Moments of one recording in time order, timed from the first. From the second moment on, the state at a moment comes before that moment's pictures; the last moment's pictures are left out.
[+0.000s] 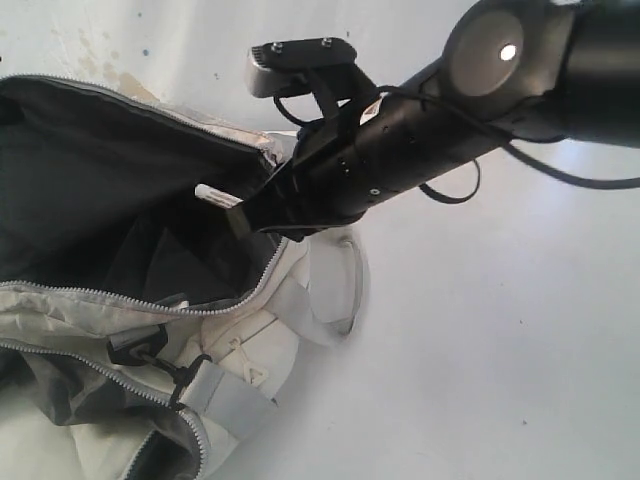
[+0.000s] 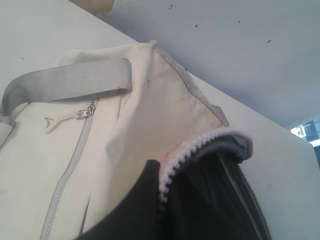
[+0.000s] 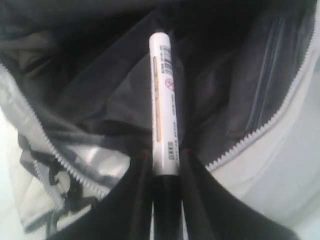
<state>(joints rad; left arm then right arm) 0.16 1.42 -0.97 -1.21 0.56 0.71 0.68 1.58 -1.20 0.54 0.56 -0.46</state>
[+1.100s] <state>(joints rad) 0.16 1.42 -0.97 -1.21 0.63 0.77 0.64 1.70 -1.23 0.75 0.66 -0.49</state>
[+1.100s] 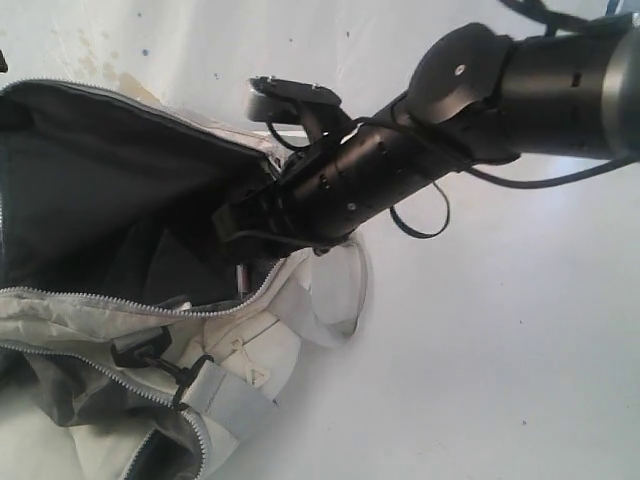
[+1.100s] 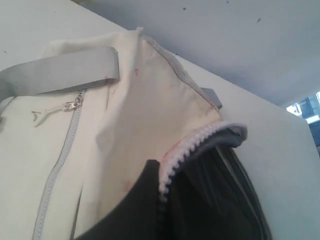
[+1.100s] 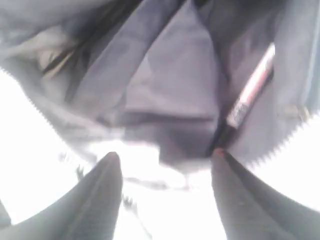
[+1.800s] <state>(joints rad) 0.10 1.43 -0.97 -1.21 0.90 0.87 0.49 1.63 -1.23 0.61 0.93 -0.45</state>
